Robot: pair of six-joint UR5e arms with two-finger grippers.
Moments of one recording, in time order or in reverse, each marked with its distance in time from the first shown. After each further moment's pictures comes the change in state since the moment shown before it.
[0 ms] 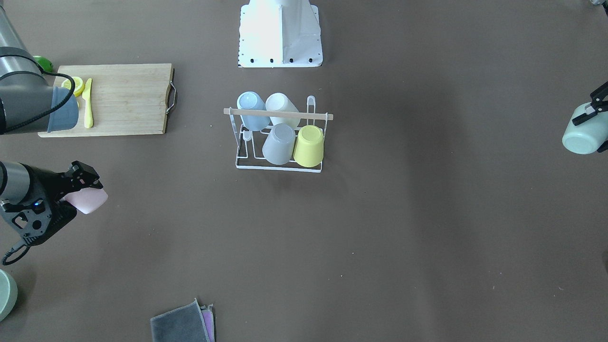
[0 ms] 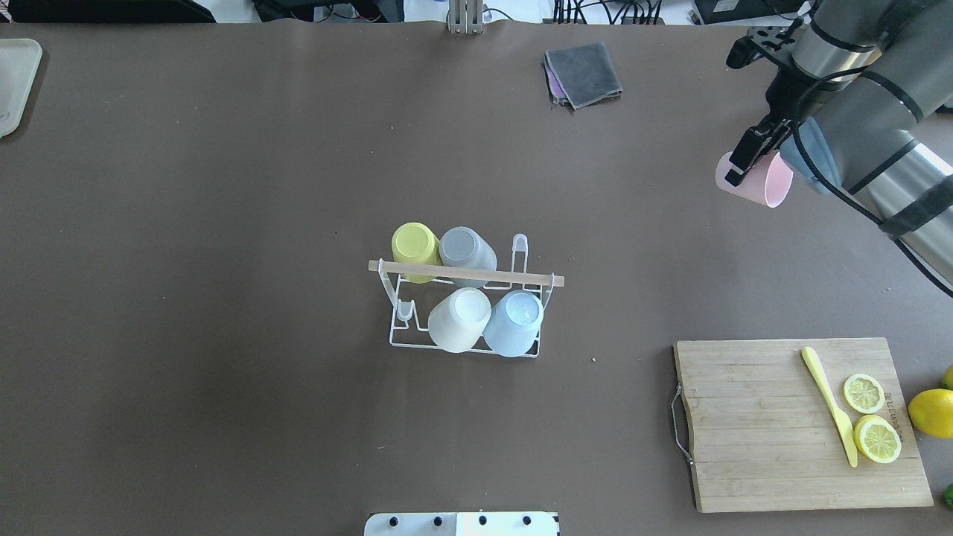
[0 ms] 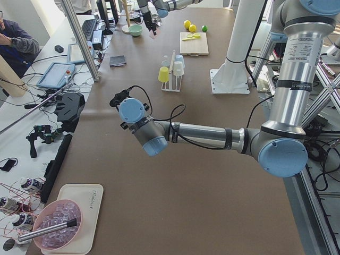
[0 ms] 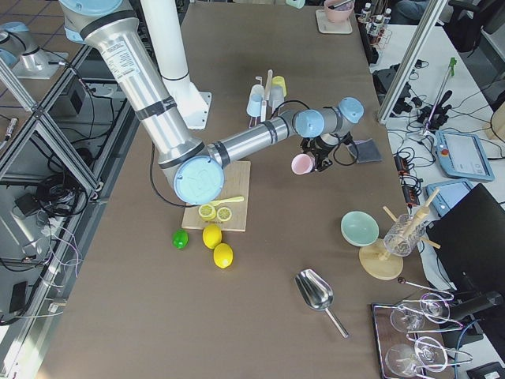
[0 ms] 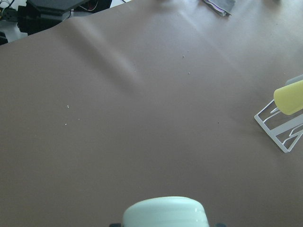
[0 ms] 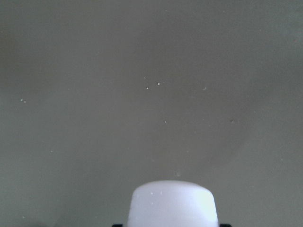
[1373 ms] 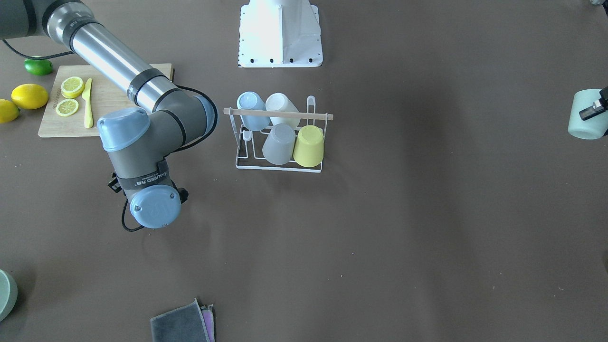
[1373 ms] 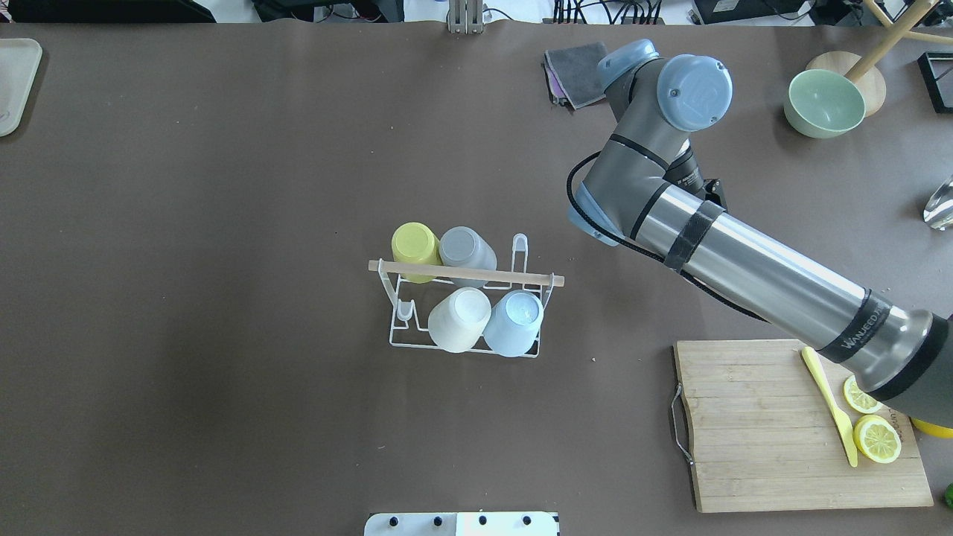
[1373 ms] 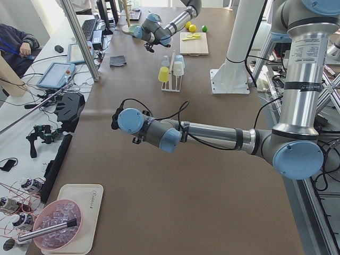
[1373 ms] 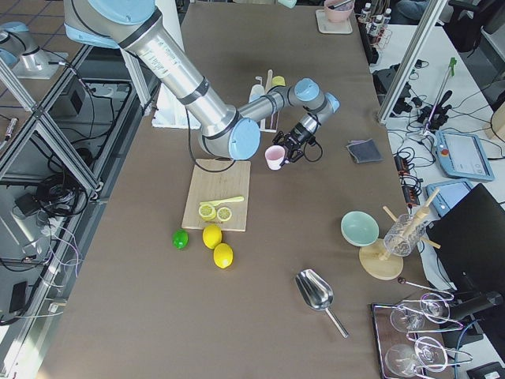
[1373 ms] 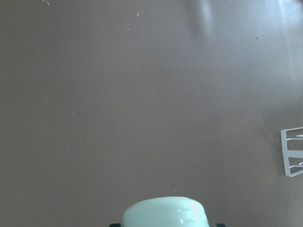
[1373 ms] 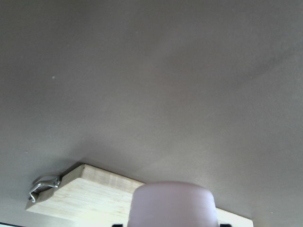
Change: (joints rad) left arm -0.041 0.073 -0.111 0.585 -0.086 0.003; right arm -0.301 0.358 -0.272 -0.761 -0.393 -0.173
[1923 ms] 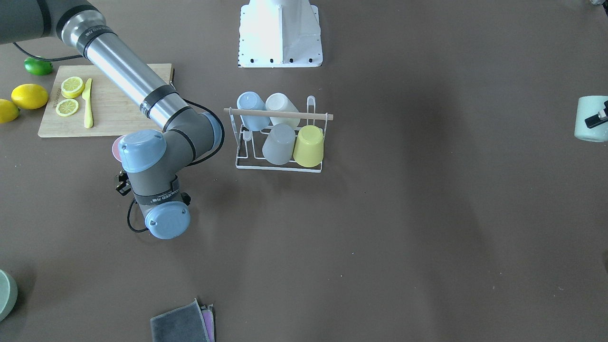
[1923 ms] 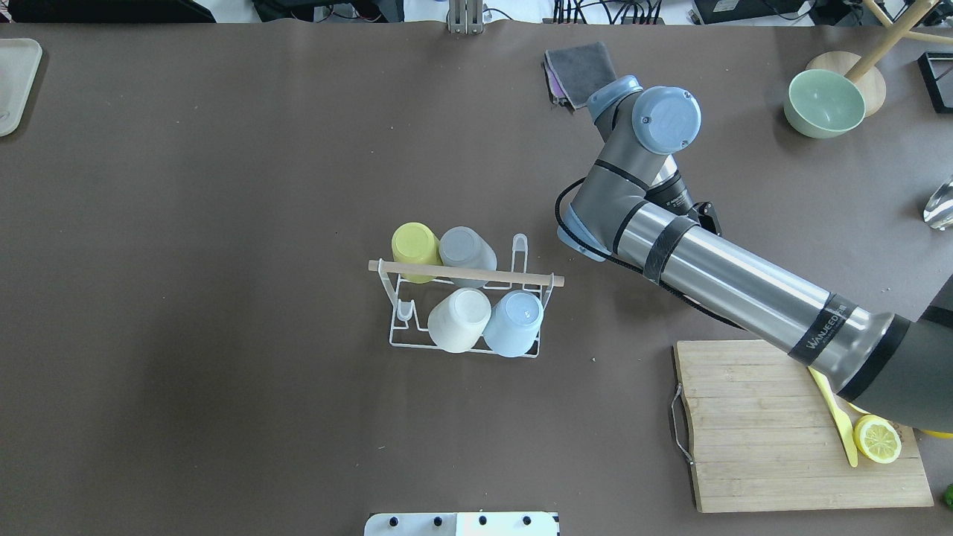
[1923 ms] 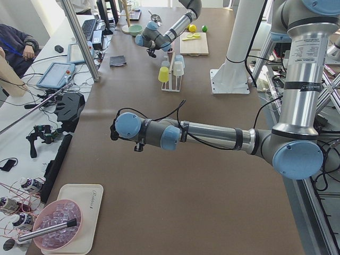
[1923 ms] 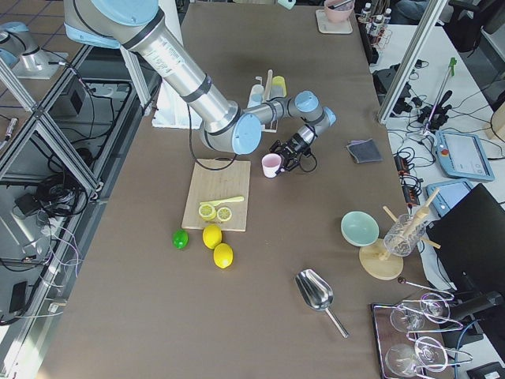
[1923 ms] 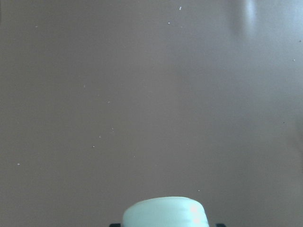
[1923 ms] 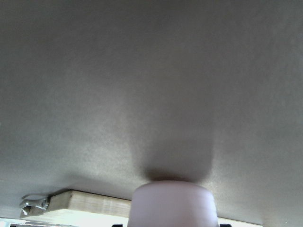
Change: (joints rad) left arm -0.003 0.010 0.003 0.169 0.036 0.000; right arm -0.048 0.066 -0.245 0.047 -0.003 -0.011
